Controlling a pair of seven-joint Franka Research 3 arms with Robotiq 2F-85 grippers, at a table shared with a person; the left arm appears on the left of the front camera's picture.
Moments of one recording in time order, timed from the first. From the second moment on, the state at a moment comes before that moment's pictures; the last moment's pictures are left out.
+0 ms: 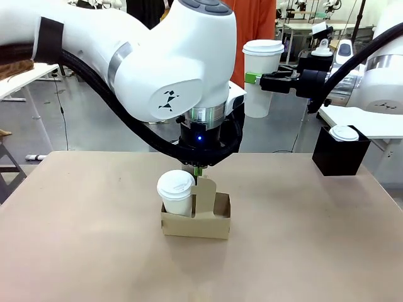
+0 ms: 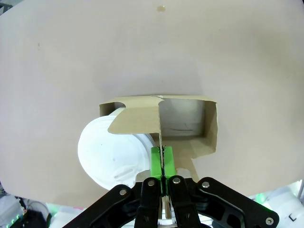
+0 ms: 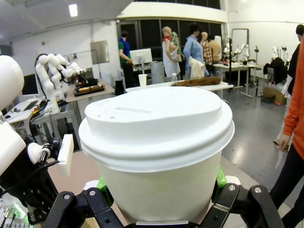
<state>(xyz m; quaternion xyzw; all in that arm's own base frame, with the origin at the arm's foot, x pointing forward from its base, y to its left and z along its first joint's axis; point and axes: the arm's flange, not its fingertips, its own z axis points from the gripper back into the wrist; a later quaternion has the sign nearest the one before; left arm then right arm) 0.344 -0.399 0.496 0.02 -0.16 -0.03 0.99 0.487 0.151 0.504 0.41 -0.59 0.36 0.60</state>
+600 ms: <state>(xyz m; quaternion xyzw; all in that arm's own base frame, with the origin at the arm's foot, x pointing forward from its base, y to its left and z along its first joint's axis) 0.347 -0.396 0.501 0.02 -0.16 -0.03 0.99 0.490 0.150 0.501 0.42 -0.58 0.36 0.60</state>
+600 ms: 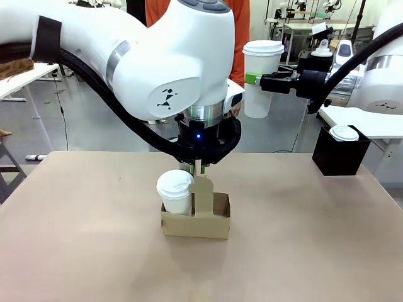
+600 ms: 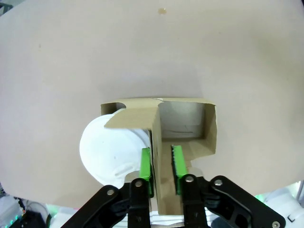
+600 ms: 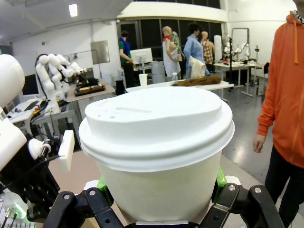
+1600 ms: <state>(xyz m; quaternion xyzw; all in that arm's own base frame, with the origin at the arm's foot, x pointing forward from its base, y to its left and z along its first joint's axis) 0.335 -0.229 0.599 -0.07 -0.18 -0.31 0.93 0.516 0.166 0.383 0.53 -0.46 0.50 0.50</state>
